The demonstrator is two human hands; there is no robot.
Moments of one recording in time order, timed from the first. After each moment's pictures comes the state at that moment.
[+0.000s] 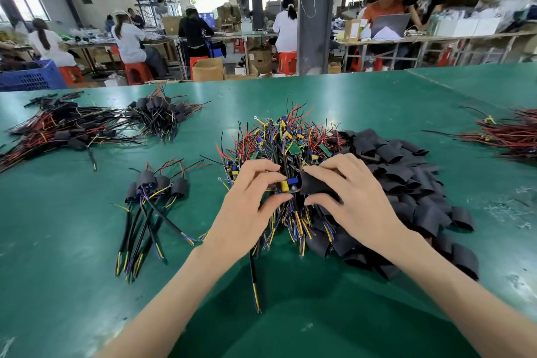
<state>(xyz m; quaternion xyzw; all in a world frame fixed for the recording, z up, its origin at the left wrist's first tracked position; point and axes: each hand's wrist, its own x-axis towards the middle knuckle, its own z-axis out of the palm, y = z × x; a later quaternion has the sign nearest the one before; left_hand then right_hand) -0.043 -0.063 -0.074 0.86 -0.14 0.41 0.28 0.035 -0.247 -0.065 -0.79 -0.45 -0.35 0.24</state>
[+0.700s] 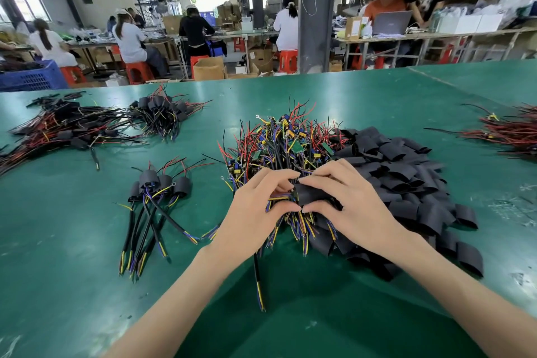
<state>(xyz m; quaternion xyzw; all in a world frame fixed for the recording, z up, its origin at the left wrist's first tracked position) -0.046 -0.069 -0.073 0.86 -0.16 0.34 0.36 0.028 -0.243 -0.068 -0.77 -0.49 -0.26 0.31</state>
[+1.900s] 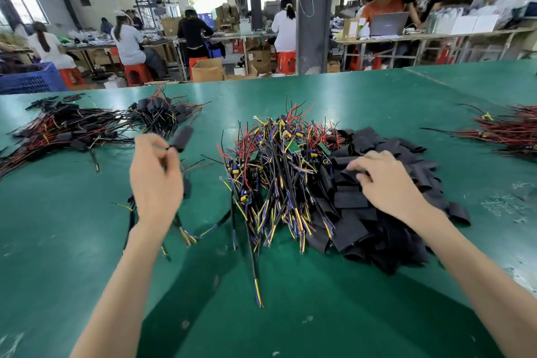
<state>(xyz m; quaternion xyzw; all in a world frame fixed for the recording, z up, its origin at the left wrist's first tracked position) -0.048 0.042 -0.052 0.78 0.17 0.52 0.30 0.087 -0.287 -0.071 -0.93 -0.26 -0.17 0.17</state>
